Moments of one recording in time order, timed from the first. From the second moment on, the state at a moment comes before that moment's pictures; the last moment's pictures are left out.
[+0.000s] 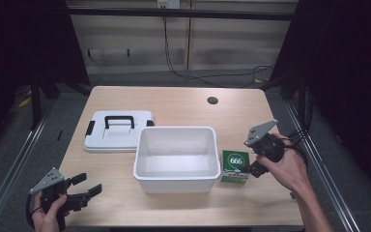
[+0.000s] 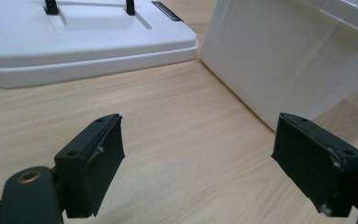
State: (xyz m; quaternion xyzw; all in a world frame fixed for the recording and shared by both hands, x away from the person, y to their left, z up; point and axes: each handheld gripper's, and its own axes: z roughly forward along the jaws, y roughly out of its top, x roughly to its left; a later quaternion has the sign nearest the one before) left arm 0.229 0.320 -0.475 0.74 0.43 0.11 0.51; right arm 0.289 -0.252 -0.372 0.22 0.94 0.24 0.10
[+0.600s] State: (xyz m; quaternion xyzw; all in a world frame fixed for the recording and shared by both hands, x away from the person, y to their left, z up) left arm 0.230 0.320 -0.475 0.74 0.43 0.11 0.51; right arm 0.311 -0.227 -0.375 0.14 0.98 0.15 0.05
